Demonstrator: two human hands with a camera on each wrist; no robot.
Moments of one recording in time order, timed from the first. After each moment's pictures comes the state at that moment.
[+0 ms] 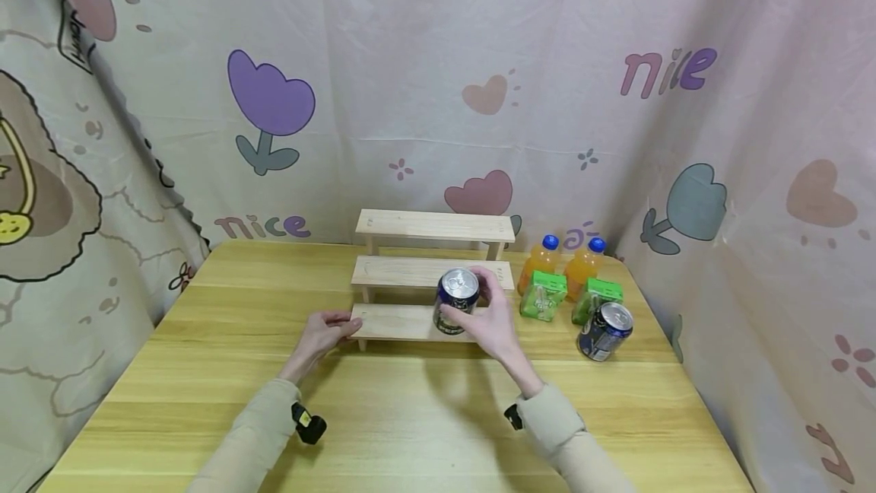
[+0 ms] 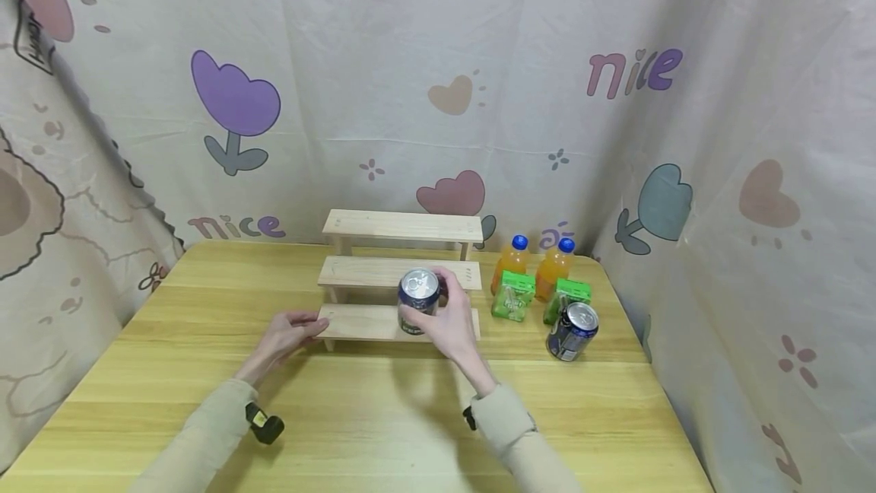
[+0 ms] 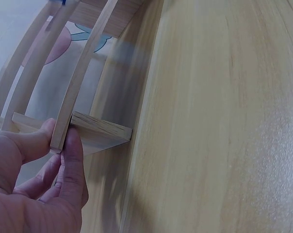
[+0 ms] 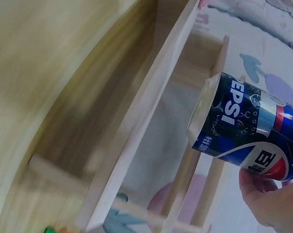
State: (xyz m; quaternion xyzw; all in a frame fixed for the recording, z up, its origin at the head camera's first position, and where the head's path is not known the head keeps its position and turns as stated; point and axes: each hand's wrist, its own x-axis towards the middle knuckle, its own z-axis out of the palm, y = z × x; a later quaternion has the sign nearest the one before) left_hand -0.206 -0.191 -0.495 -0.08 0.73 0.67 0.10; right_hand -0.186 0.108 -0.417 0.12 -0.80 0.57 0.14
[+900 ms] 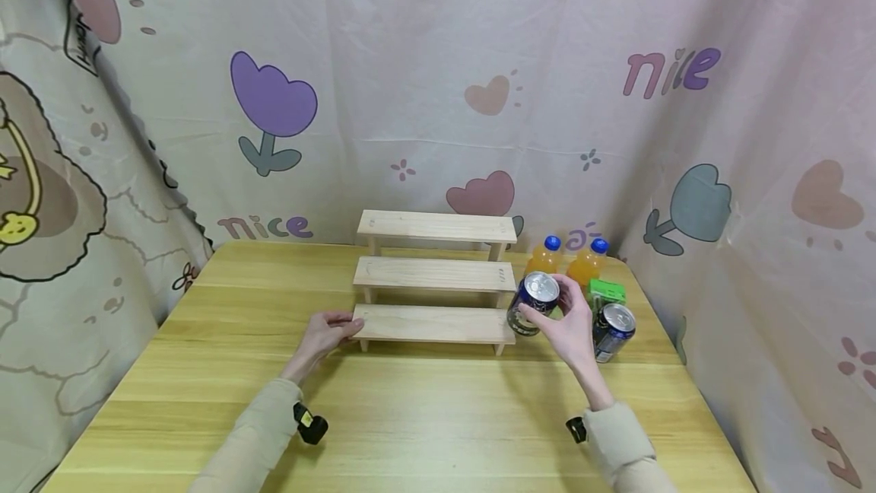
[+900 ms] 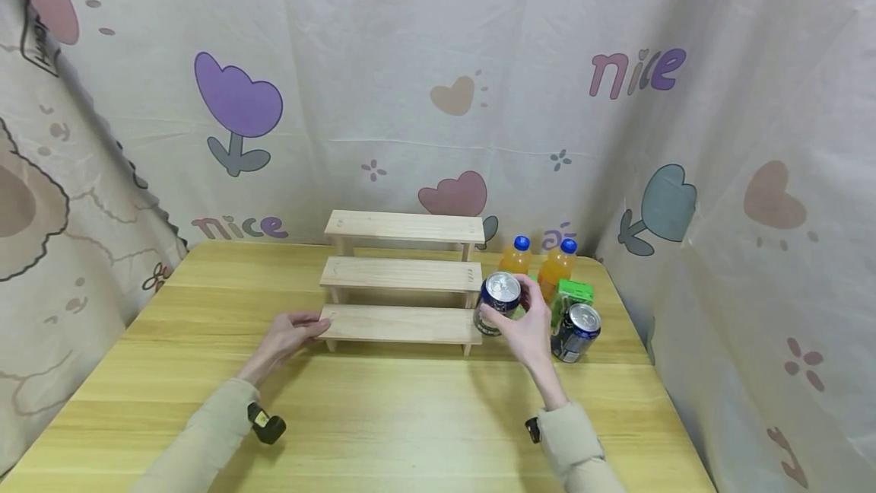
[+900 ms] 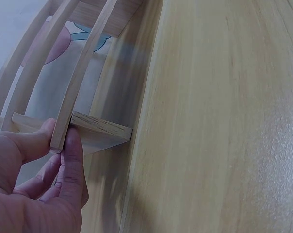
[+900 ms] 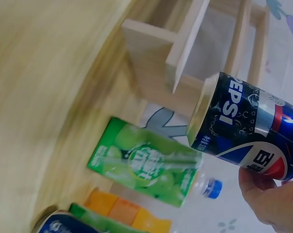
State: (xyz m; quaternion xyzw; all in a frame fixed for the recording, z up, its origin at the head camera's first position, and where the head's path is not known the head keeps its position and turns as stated) left_hand -0.205 -0.191 -0.494 -0.07 0.74 0.66 0.10; right_hand -0.180 0.212 -0.424 0.01 -0.82 0.55 0.17
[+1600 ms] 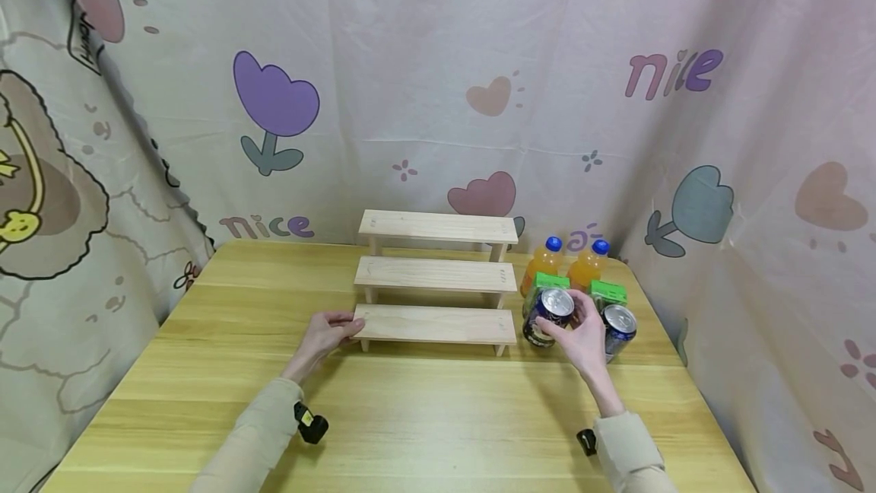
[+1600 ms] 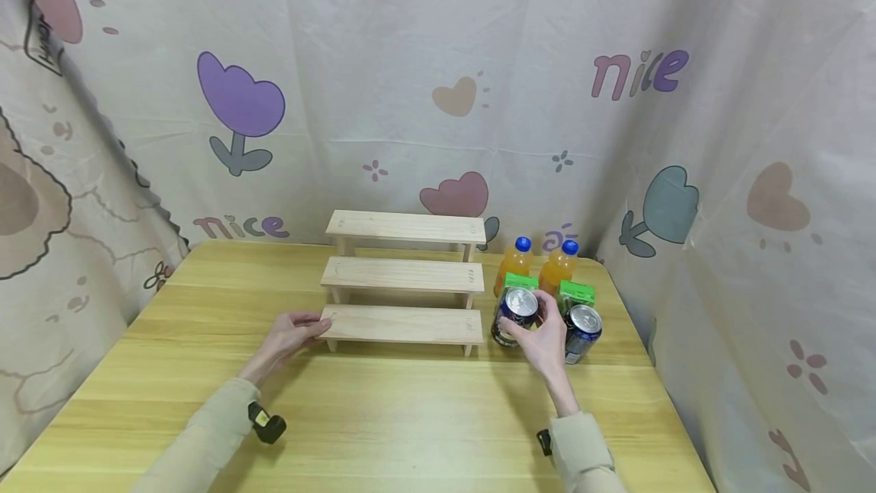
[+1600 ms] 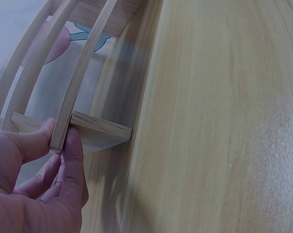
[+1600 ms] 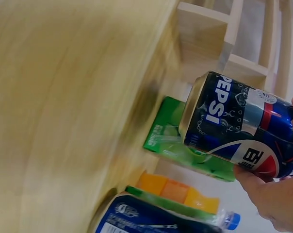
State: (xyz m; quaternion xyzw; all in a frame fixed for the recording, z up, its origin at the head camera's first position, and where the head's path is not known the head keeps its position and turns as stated) left_hand -0.206 -0.192 -0.497 -0.07 0.74 0.66 0.09; right_hand -0.182 0.239 -0.453 -0.05 -0.83 0.53 0.15
